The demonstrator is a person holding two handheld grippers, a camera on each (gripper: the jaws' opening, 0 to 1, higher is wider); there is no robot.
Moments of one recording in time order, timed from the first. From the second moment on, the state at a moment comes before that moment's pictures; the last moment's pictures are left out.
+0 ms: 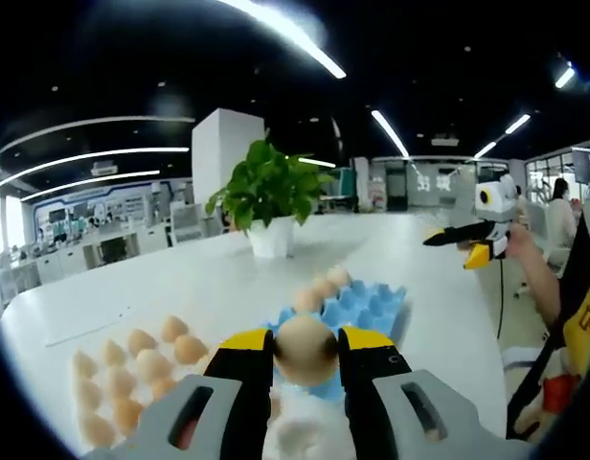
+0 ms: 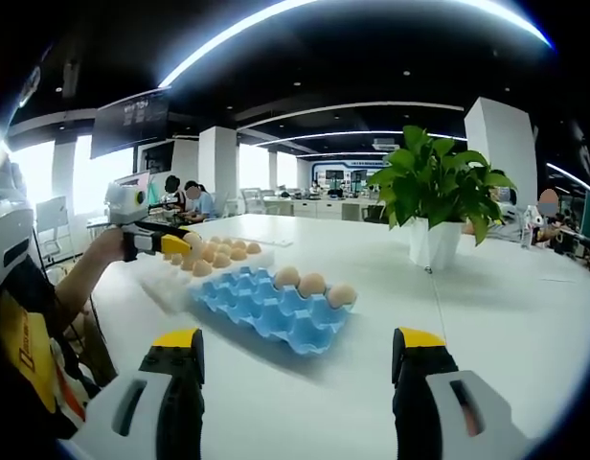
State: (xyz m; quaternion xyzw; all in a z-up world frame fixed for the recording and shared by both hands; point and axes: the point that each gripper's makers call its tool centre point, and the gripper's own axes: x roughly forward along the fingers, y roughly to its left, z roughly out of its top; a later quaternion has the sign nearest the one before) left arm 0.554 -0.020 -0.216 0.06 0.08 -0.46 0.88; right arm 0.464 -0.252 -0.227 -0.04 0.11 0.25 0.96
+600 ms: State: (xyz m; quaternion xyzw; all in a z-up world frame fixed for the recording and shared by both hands) left arm 0.602 -0.071 -0.226 0.03 0.10 -0.47 0.87; right arm 0.465 -0.260 -0.223 -0.04 0.10 0.25 0.96
